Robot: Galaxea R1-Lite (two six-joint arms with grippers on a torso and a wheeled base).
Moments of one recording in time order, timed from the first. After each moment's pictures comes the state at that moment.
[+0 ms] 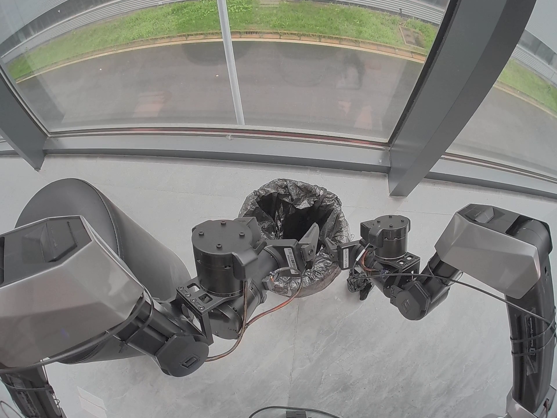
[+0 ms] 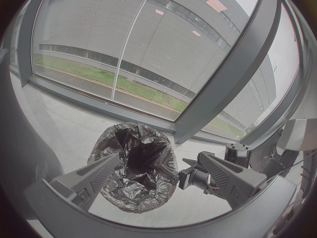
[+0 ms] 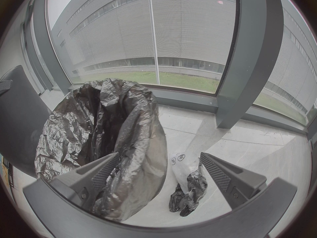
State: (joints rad) left arm -0.75 2.09 -0.84 -1.16 0.32 -0.32; right arm 0.46 2.40 -1.06 -1.08 -0.27 0.03
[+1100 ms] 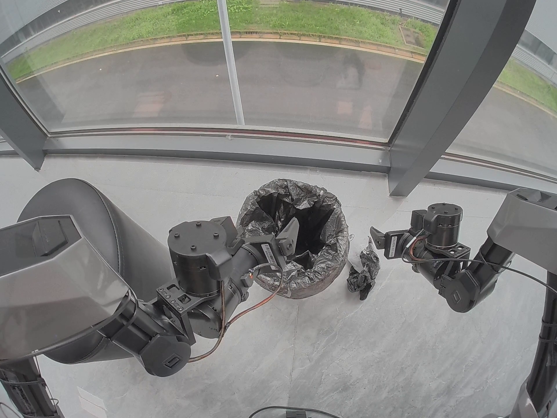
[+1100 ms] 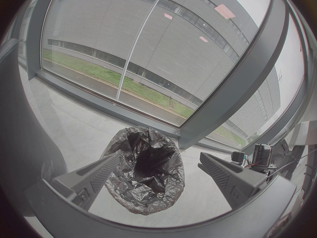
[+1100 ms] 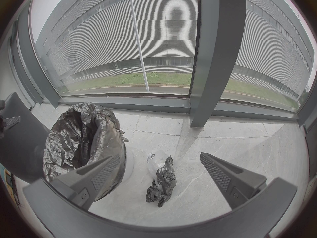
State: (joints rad) left arm -0.71 2.06 -0.76 -1.24 0.32 -0.38; right arm 0.32 2.19 -0.79 -1.13 -0.21 0.10
